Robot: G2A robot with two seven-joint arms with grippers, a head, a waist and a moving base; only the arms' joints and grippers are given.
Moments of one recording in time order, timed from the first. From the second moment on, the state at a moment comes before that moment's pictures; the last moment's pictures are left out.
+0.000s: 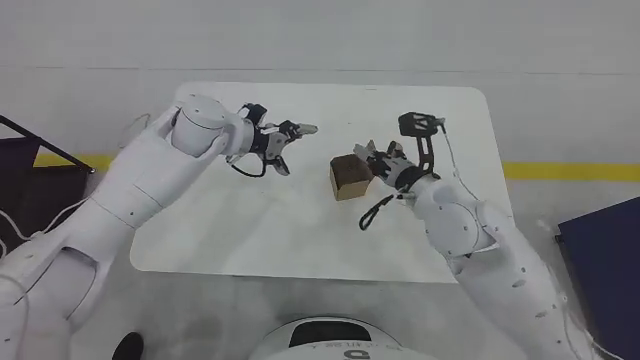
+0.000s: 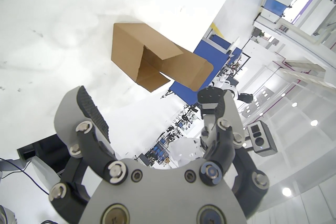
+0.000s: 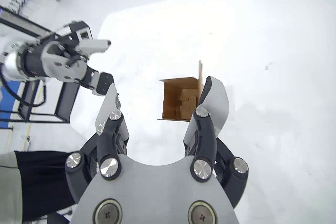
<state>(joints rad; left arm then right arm) 0.65 -0.97 -0.59 -1.28 -0.65 0.61 -0.77 -1.46 -1.08 1.14 -2.08 -0.60 0.43 0.51</state>
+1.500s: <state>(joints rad) 0.50 -1.34 -0.32 -0.75 -0.53 0.62 -0.96 -1.53 -1.16 1.16 -1.61 0.30 0.12 0.34</state>
